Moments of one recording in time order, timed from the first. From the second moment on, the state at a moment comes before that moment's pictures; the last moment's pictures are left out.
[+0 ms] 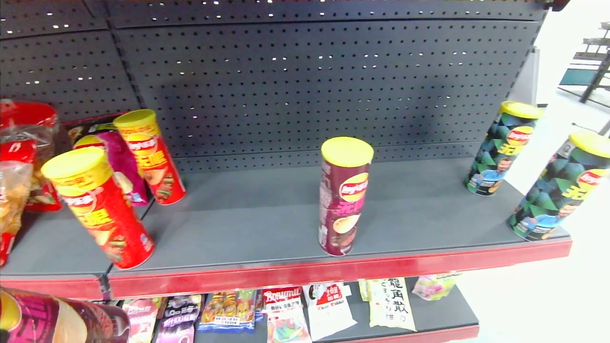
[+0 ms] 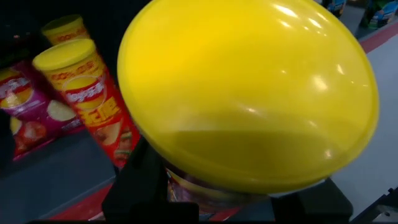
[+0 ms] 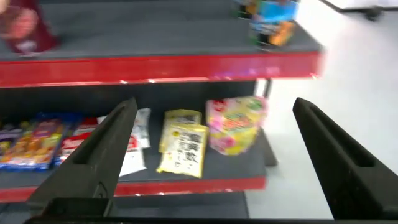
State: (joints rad) left arm 0.17 0.43 -0.51 0.10 -0.66 0.18; right arm 0.00 0.00 0.00 0.00 0.02 -0.01
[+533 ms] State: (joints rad) left arm 0.17 0.47 -0.52 0.10 -0.64 0.18; right arm 0.00 0.00 0.00 0.00 0.02 0.00
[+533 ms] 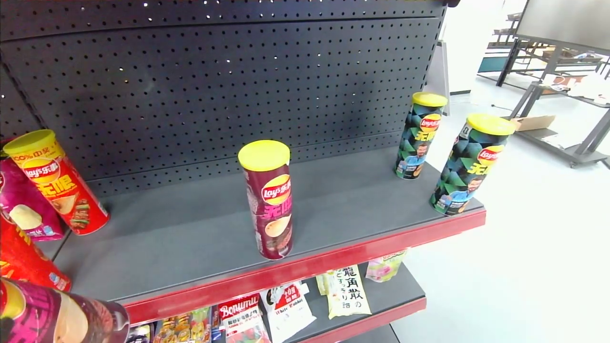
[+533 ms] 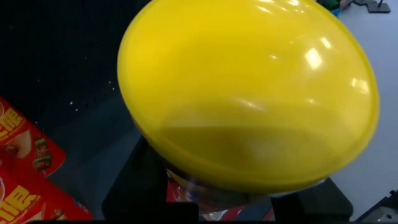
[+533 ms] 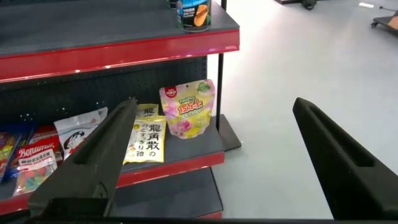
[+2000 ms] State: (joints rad) left arm -0.12 1.55 -0.87 -0.55 -0.49 0.12; right arm 0.00 0.00 0.00 0.00 0.02 0.00
